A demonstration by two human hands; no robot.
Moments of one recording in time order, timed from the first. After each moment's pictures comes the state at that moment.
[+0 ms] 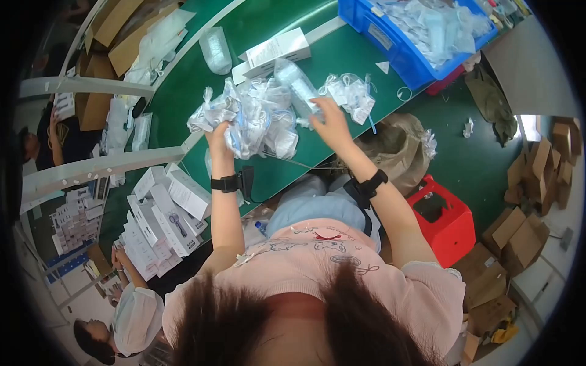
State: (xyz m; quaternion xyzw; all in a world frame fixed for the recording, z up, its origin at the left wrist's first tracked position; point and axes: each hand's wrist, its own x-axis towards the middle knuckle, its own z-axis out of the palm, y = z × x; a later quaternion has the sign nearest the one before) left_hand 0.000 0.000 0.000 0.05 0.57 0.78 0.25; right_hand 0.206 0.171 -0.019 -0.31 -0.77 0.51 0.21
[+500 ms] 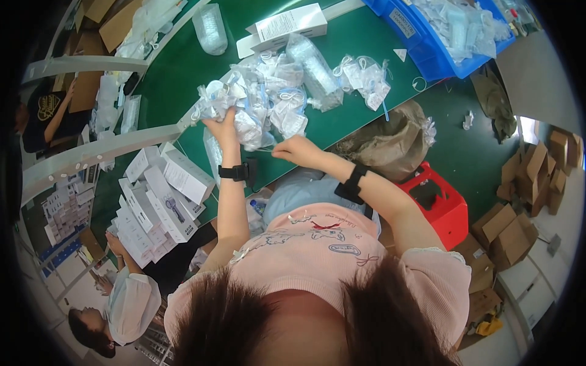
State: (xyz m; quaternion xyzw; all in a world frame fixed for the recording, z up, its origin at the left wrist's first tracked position) left_hand -0.013 -0.033 -0.056 0.07 0.73 0.68 0.04; right_hand 0.165 0.071 -0.047 -0.09 -0.80 0.58 -0.11
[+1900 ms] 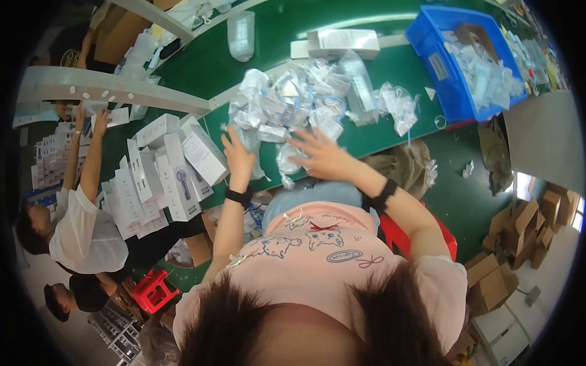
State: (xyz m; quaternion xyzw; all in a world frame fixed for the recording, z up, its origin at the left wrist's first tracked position) left_hand 0.026 -0.156 -0.024 0.13 0.97 0.19 0.09; right_hand 0.158 0.062 0.018 0.21 -0.95 0.23 0.06
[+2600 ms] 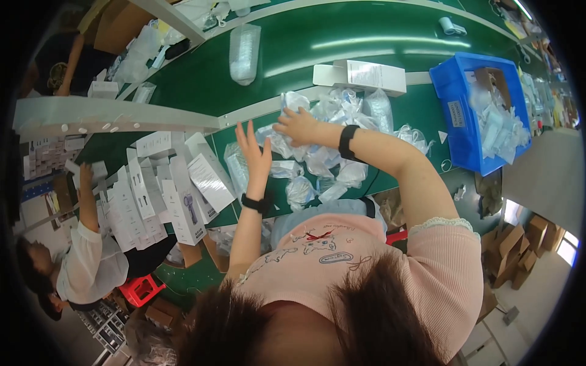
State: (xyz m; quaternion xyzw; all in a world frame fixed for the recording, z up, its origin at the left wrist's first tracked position) left_hand -0.039 -0.102 -0.040 0.19 0.92 0.34 -0.02; right_hand -0.045 0.074 -0.055 0.27 -0.95 0.09 -0.16
